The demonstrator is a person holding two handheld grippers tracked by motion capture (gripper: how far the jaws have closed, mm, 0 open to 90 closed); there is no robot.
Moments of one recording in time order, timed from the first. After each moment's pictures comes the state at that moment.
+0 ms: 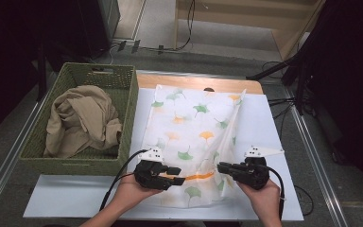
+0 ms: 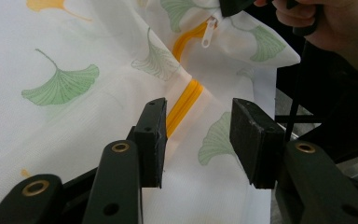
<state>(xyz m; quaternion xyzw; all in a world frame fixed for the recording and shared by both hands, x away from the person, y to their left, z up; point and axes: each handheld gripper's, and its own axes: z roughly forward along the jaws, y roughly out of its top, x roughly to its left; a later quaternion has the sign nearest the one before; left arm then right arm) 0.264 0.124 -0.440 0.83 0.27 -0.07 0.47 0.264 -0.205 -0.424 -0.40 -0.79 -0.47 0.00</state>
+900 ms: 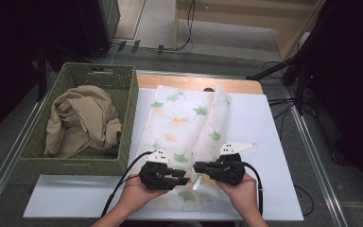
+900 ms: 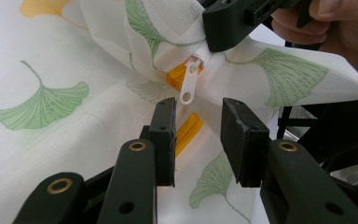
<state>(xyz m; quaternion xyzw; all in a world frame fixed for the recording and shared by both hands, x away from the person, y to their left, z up) 0.262 0.110 -0.445 0.83 0.29 -0.07 0.47 0.273 -0.144 -0.419 -0.33 -0.81 -0.48 0.04</state>
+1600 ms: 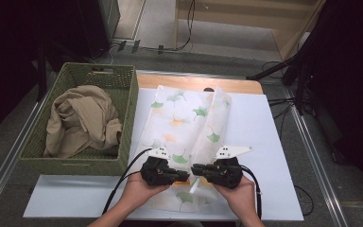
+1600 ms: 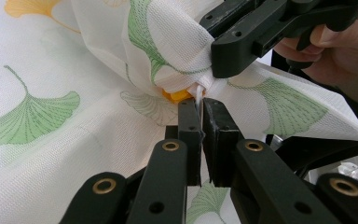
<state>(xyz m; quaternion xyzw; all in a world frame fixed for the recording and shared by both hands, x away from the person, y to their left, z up) 0.271 0.108 -0.444 0.83 0.29 -0.11 0.47 0.263 -0.136 -0.419 -0.32 -0.82 -0.47 0.02</state>
